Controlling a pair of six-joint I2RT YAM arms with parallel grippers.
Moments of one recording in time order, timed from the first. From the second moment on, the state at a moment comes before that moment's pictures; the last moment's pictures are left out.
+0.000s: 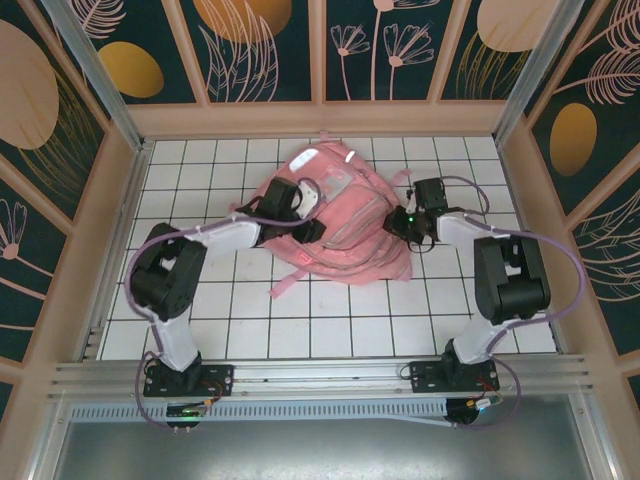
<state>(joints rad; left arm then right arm) -0.58 1.80 1.08 -0.08 0.26 0.04 0.19 1.70 0.96 -0.23 -0.35 0.55</state>
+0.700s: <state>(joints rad) -0.72 1.49 0.90 -0.06 0.38 0.43 0.15 1.54 0.93 -0.09 -0.28 0.50</state>
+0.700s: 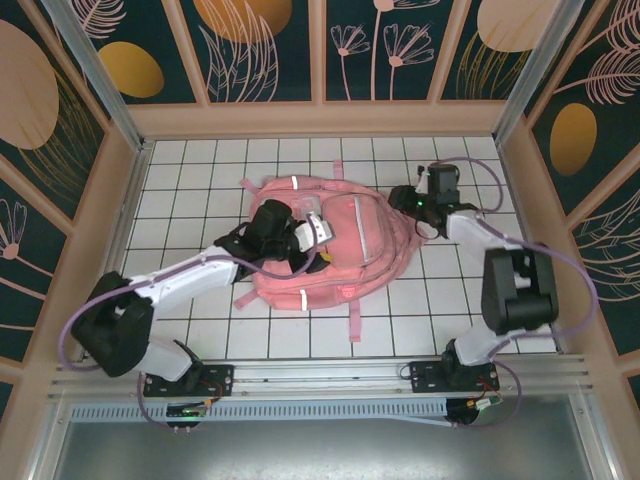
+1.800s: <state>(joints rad) -0.84 1.77 1.03 -0.01 0.43 0.45 0.59 1.13 0.40 0.01 -0.24 0.56</state>
